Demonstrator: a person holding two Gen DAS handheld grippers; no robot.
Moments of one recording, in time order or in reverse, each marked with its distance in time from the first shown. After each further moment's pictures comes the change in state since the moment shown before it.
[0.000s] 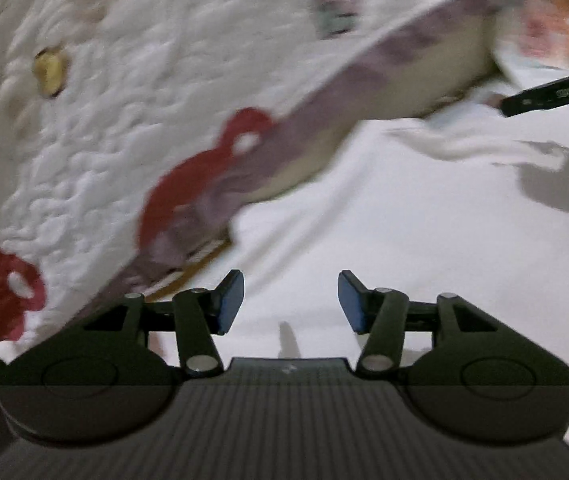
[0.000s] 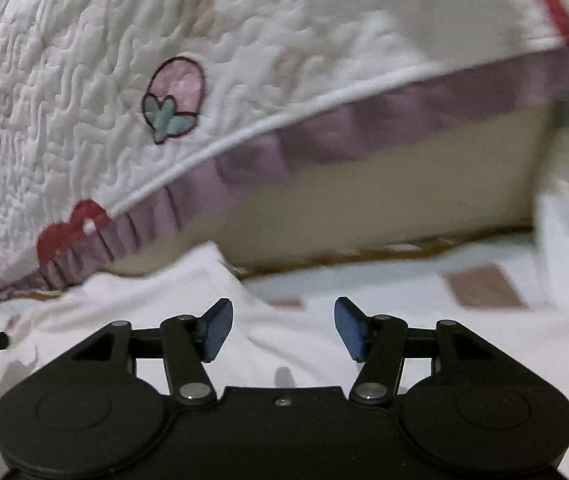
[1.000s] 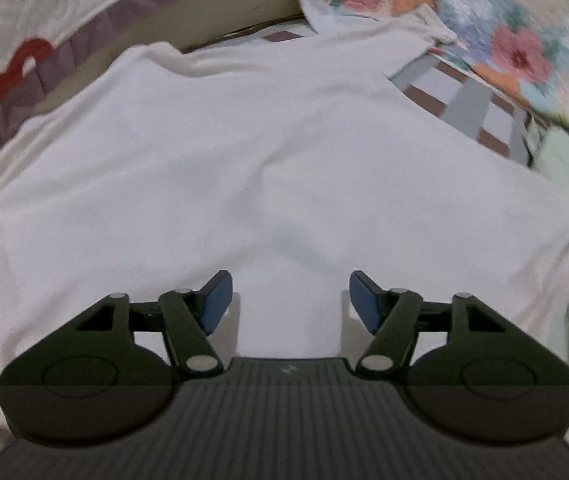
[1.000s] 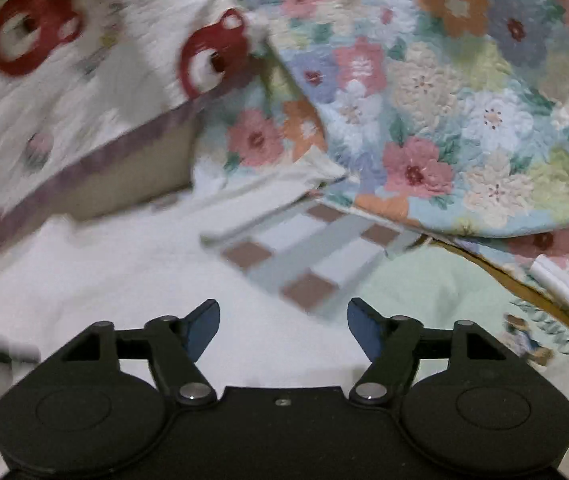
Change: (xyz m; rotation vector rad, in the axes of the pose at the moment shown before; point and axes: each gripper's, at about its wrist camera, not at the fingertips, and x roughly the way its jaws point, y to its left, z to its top) left arm -0.085 -0.126 -0.054 0.009 0.157 -0.437; right arm -0.357 0.100 -0.208 0.305 -0.093 -0.759
